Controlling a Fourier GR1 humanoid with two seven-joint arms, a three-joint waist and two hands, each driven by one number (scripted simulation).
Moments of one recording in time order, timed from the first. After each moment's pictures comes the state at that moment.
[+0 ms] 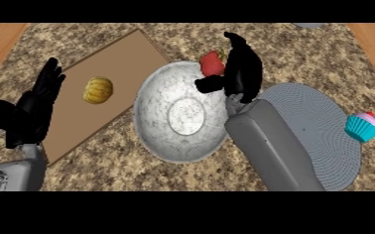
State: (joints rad) left arm -0.16 0.25 0.15 -1.54 -0.03 0.04 0.14; right arm -0.70 0.00 0.30 -1.29 0.89 -0.35 0.97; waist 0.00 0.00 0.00
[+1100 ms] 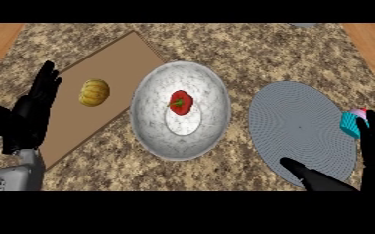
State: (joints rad) left arm -0.13 0.24 0.16 -1.57 -0.03 0.04 0.14; right arm 0.21 -0.17 0.18 -2.27 0.33 -0.54 0.58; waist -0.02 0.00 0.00
